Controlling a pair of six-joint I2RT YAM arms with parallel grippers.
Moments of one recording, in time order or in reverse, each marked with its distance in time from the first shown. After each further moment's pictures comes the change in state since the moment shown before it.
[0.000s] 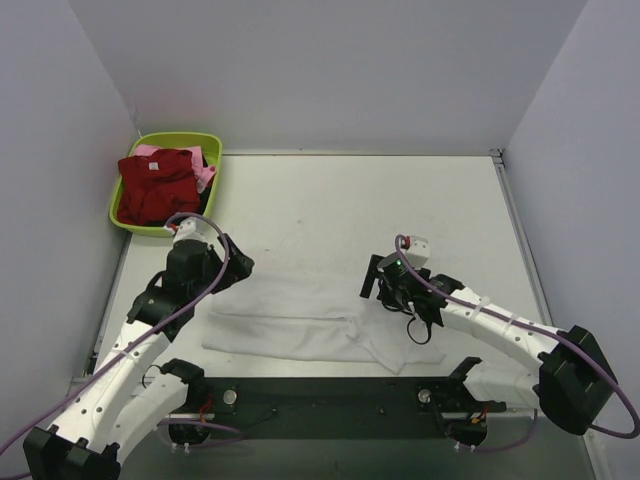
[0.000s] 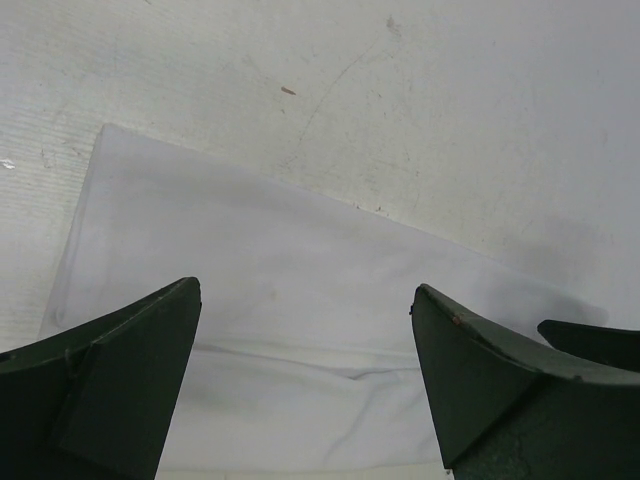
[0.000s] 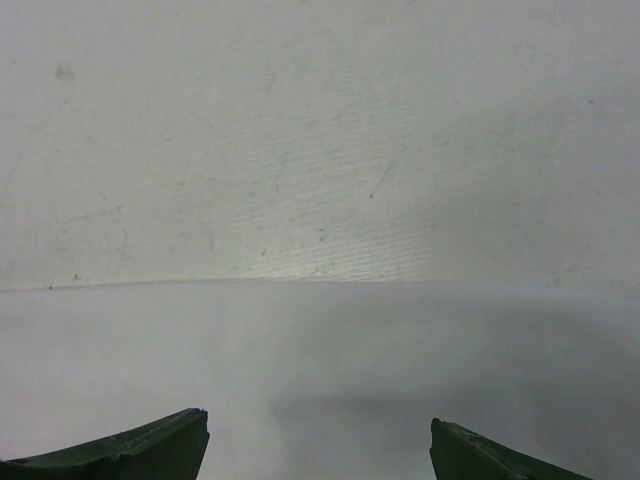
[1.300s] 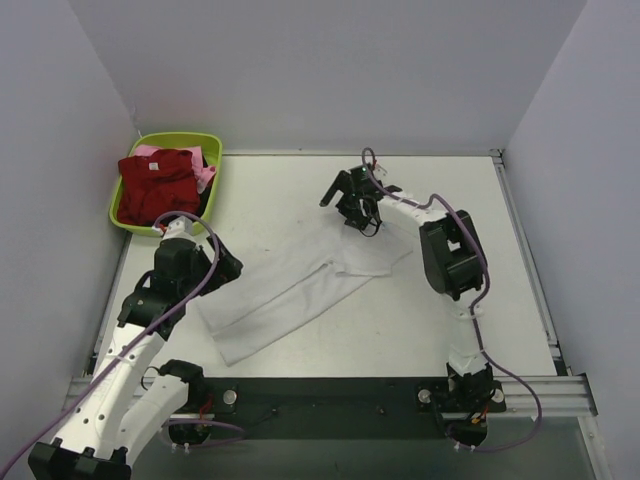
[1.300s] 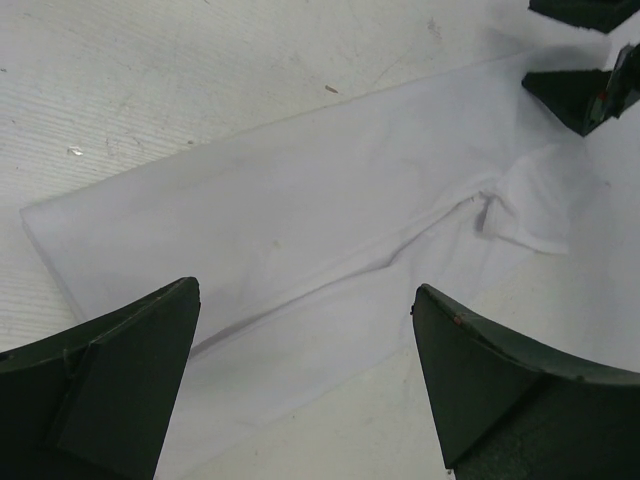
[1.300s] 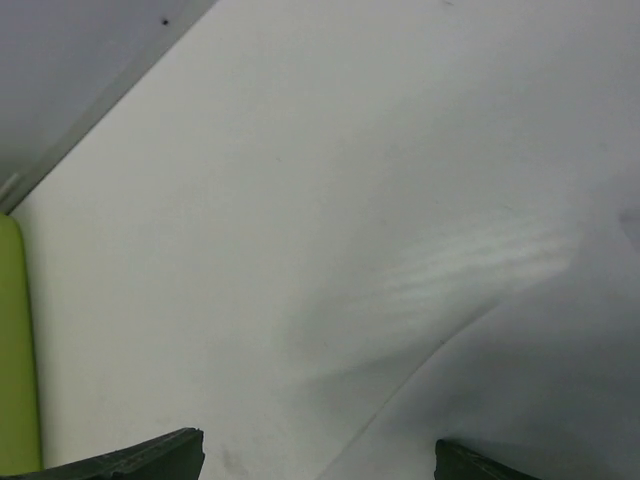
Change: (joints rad) left arm 0.105 -0.022 0.046 -0.122 0.046 0.061; right arm -0.276 0.983 0.892 0.227 -0.337 0.078
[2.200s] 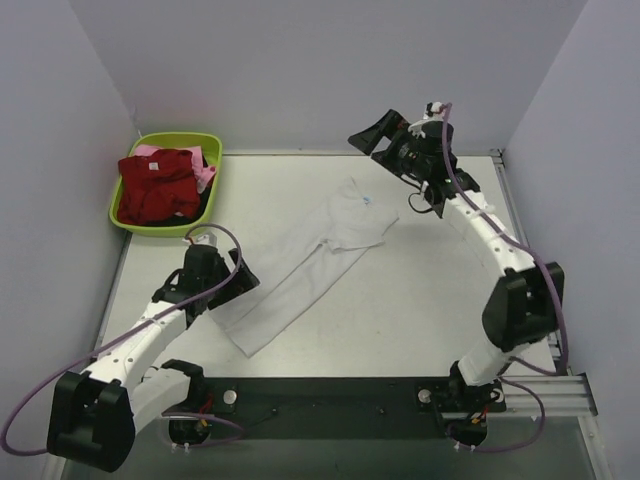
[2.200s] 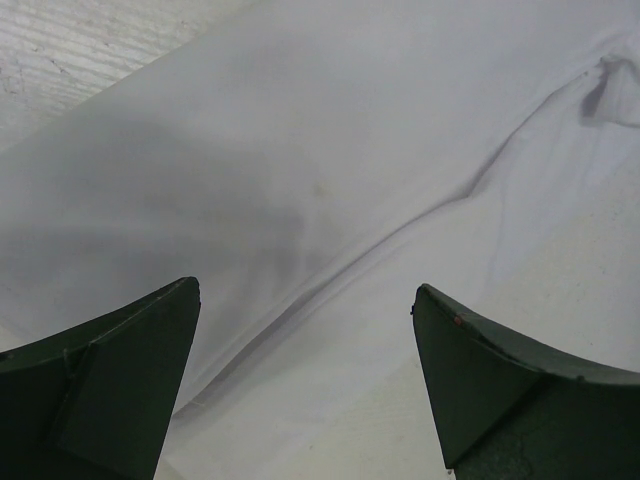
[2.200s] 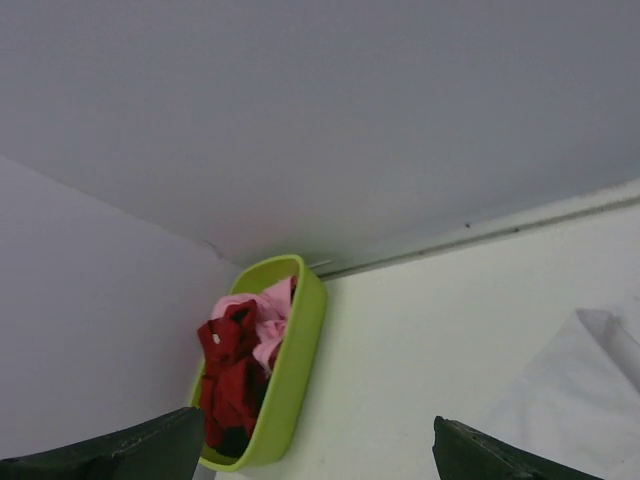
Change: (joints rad) left arm 0.000 0.232 -0.204 0.269 0.118 -0.029; right arm -0.171 -0.390 -0.040 0.193 -0.290 -0.109
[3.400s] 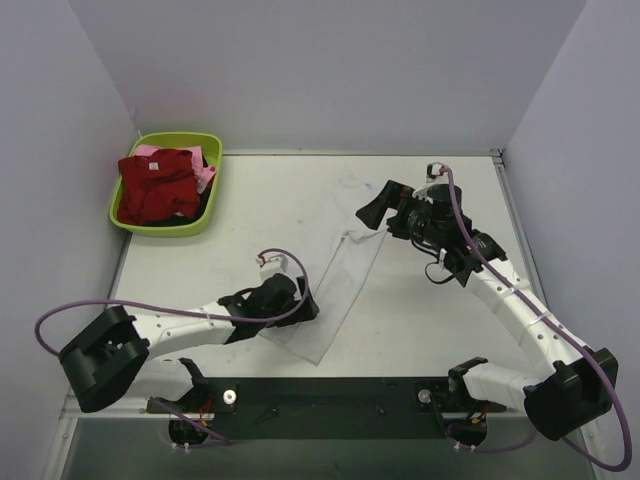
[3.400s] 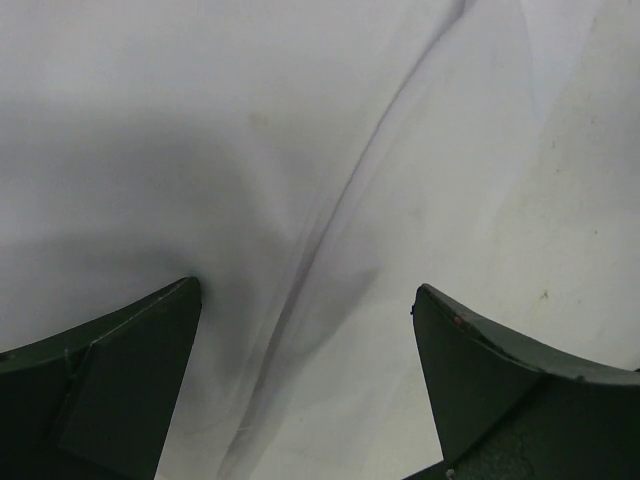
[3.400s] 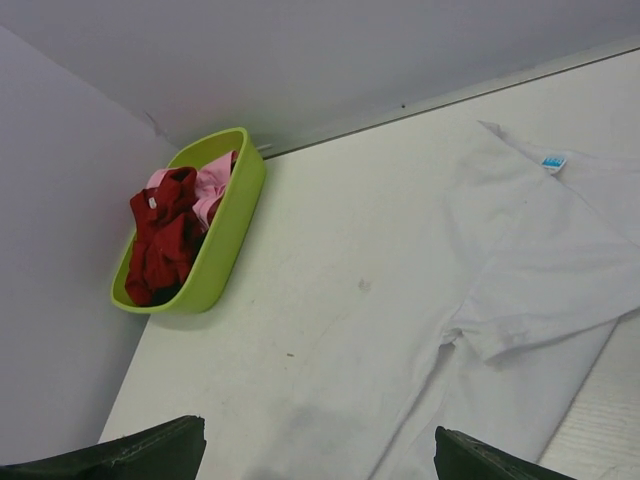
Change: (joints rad) left arm -0.595 0.249 -0.052 0.289 -0.261 -0.282; right arm 0.134 -0.597 -0.483 -0.233 0.132 -0.190
